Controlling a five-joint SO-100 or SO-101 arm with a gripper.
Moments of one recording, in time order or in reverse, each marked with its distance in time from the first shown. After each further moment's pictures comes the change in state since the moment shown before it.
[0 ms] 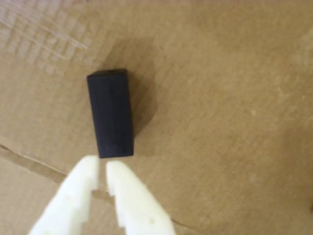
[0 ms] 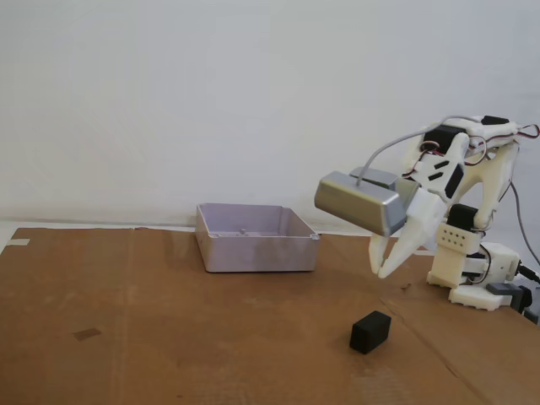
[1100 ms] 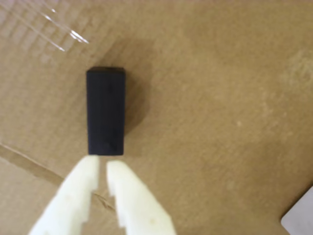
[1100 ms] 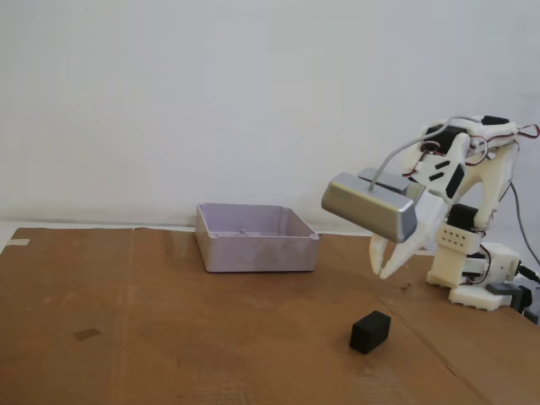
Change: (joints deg) arm 0.4 0.0 0.0 -0.1 -8.2
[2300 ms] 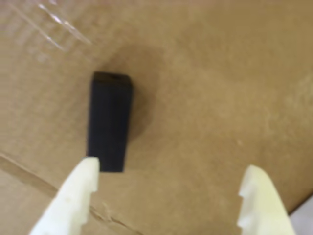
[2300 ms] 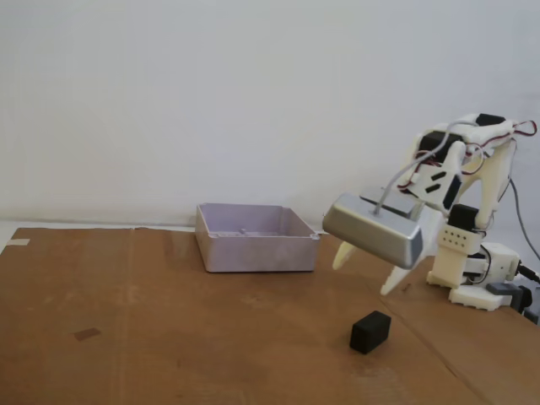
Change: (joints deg) arm -2.6 -9.2 -4.7 -0.5 -5.4
